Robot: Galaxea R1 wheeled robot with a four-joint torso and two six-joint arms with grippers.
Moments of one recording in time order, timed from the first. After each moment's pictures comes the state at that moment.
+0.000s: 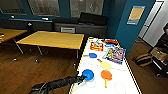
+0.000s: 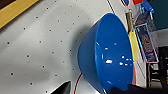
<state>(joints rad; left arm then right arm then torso) 0.50 2.93 -2.28 -0.04 0.19 -0.78 -1.47 2.52 -2.02 -0.32 0.28 0.45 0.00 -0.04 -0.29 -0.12</state>
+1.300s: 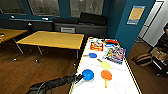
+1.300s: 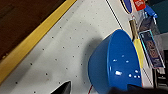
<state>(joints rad) 0.49 2.90 -2.30 -0.02 0.19 -0.77 -1.47 2.52 -2.02 -0.33 0.28 0.45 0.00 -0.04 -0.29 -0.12</state>
